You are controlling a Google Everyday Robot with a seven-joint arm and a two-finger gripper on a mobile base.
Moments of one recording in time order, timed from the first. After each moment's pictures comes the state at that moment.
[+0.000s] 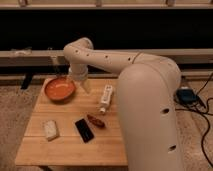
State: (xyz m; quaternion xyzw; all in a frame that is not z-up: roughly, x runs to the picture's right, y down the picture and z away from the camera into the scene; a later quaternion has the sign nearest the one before) arm -0.153 -0.013 0.804 -0.21 -0.23 -0.48 0.82
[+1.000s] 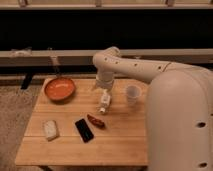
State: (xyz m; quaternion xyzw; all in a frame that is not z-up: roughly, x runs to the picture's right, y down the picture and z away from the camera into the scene) arm -0.004 0.033 0.830 -0.25 -0.22 -0.50 0.80
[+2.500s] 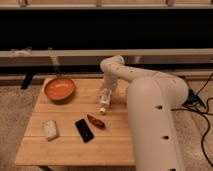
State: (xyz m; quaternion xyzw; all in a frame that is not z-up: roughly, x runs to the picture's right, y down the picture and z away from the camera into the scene) arm 0.019 0.040 0.949 -0.25 -0.22 -0.52 0.79
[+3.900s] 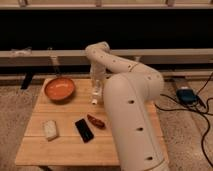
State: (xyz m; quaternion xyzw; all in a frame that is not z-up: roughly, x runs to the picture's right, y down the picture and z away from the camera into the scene) arm -0.062 -0.027 0.924 -0.26 -0.24 -0.59 0.72
